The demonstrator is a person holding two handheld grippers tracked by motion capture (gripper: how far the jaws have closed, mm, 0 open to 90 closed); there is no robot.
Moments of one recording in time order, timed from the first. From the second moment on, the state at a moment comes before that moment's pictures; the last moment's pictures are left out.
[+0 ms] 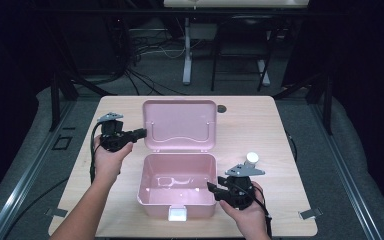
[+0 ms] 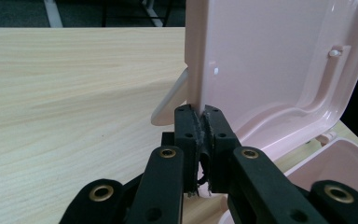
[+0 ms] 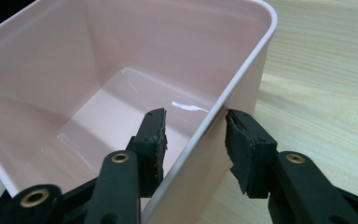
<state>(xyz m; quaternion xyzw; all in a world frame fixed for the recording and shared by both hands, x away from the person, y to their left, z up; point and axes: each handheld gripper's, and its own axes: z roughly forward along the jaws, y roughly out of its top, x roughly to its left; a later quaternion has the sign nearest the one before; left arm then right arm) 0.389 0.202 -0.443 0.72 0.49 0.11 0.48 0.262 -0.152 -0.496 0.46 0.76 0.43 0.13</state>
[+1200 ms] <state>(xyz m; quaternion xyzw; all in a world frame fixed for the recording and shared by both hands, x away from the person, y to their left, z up) 0.410 0.203 -0.444 0.72 0.51 0.06 0.46 0.264 -0.152 -0.497 0.46 0.76 0.43 0.12</state>
